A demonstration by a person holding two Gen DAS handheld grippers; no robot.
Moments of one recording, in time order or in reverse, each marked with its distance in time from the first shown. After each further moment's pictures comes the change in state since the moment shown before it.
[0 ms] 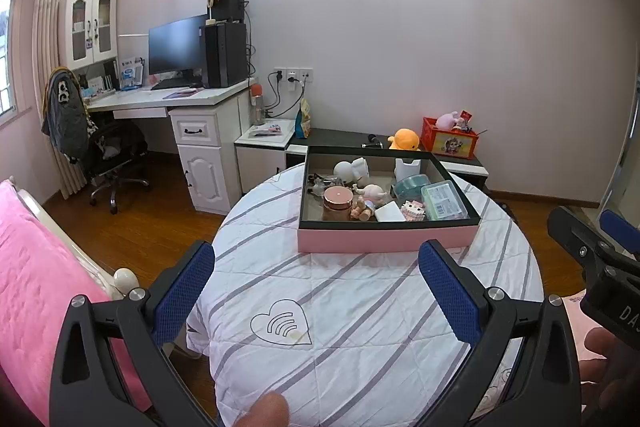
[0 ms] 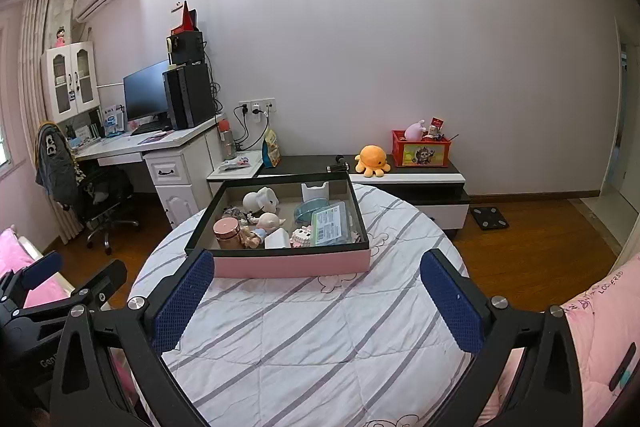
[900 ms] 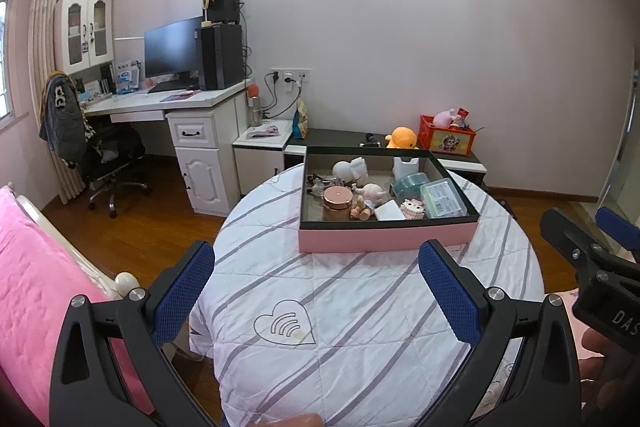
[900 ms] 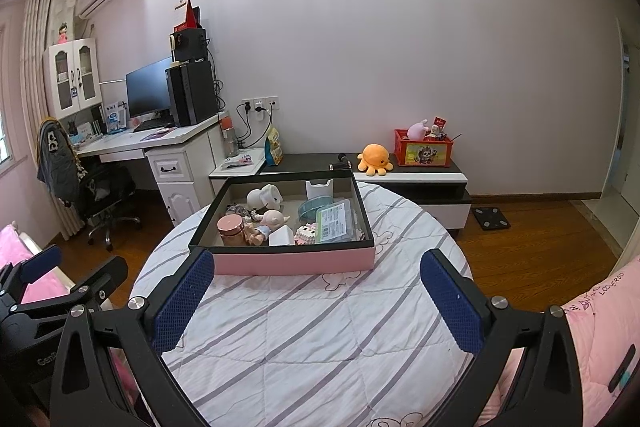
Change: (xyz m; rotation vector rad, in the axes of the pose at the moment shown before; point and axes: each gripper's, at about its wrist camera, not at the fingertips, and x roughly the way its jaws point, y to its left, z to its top) left arm -0.005 0.003 0.003 0.022 0.003 -0.012; right arm 0.000 0.004 -0.001 -0.007 0.008 0.006
